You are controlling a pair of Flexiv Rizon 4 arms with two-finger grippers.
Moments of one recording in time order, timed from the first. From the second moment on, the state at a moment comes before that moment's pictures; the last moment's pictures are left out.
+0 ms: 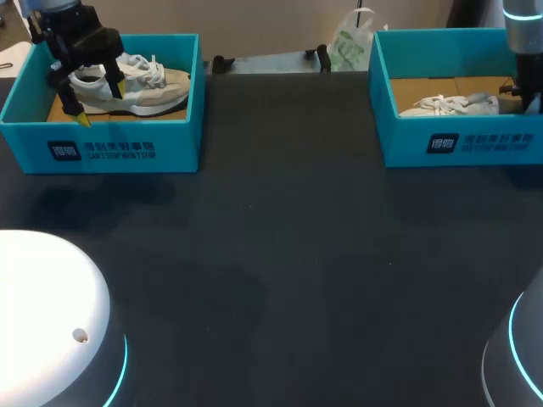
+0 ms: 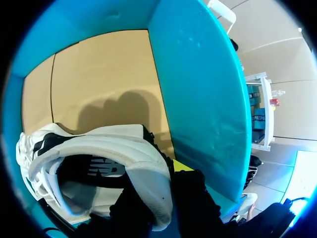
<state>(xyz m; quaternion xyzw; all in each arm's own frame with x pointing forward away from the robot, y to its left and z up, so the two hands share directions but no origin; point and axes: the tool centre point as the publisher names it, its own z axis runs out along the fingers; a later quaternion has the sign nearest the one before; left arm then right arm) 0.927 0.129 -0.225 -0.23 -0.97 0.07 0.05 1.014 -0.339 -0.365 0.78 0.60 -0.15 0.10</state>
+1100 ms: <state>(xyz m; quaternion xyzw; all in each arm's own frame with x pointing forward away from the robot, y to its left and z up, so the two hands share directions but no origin) 0.927 0.129 -0.225 -0.23 -0.97 0.07 0.05 1.001 -0.301 -0.253 0.78 0.62 -0.09 0.05</state>
